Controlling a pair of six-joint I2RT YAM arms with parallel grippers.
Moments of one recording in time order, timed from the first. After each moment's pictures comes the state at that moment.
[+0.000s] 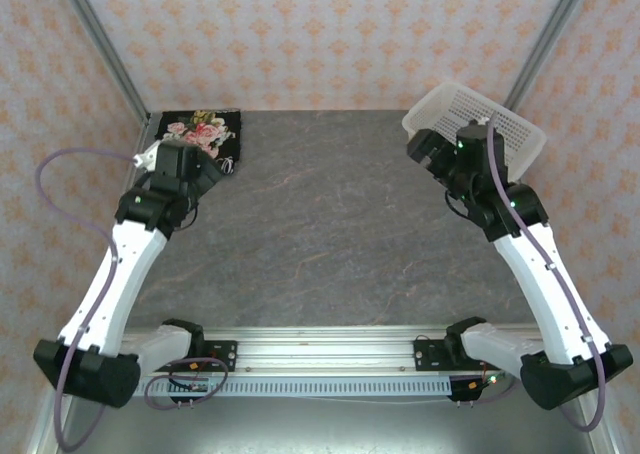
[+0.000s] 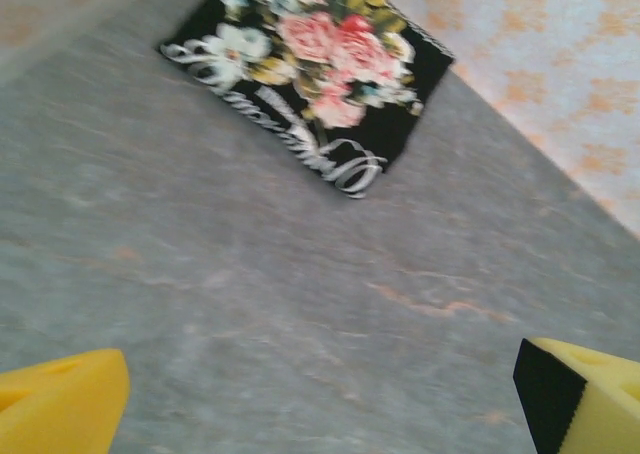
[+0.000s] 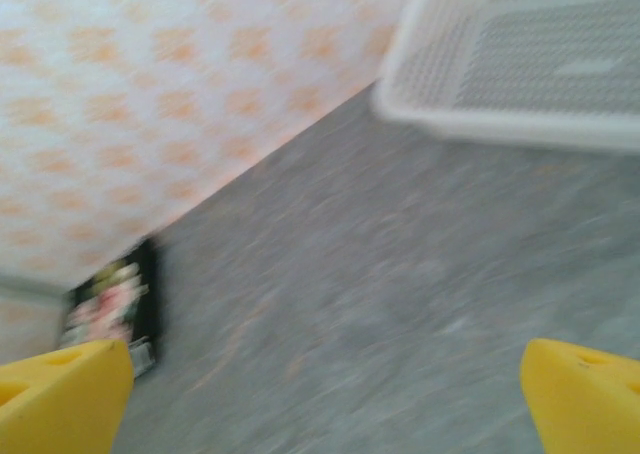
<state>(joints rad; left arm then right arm) -0.17 1.07 1.16 -0.87 -0.41 -0.82 0.31 1.07 1.31 -0.78 0.21 0.74</state>
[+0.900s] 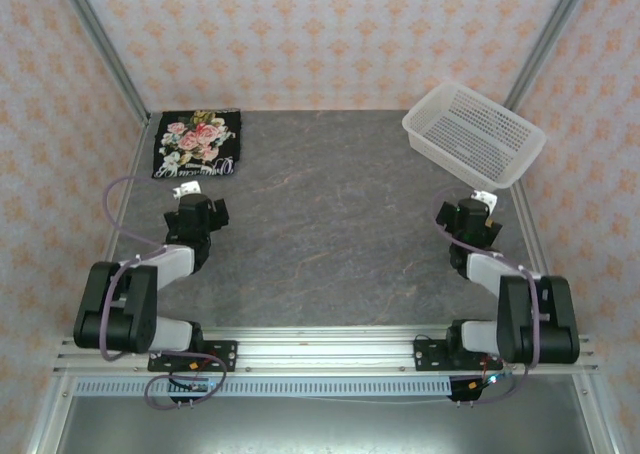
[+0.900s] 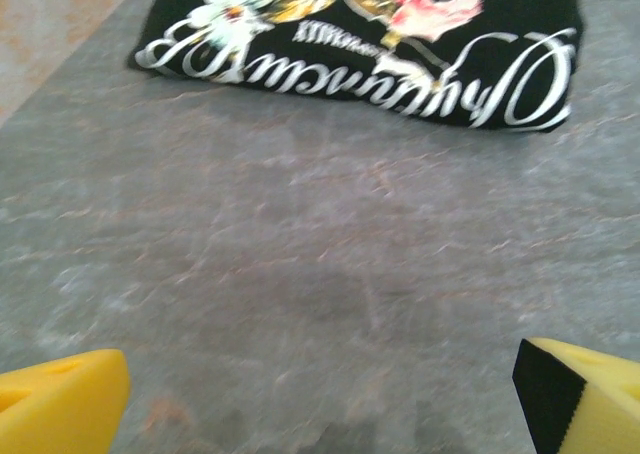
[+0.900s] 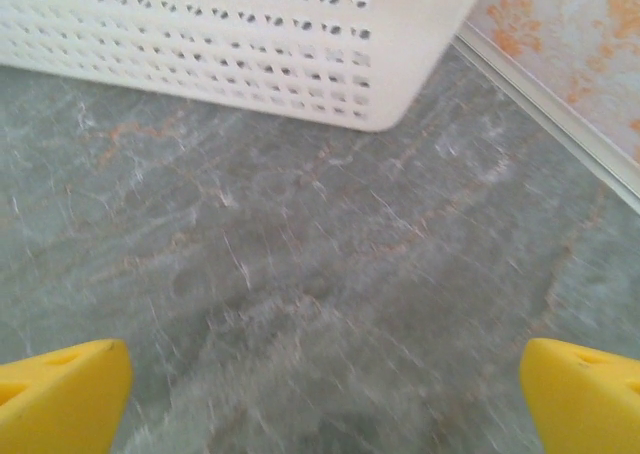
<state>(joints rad) 0.00 1.39 0.44 0.37 -0.34 -0.19 -0.04 1.32 0.40 0.33 0.32 0.27</state>
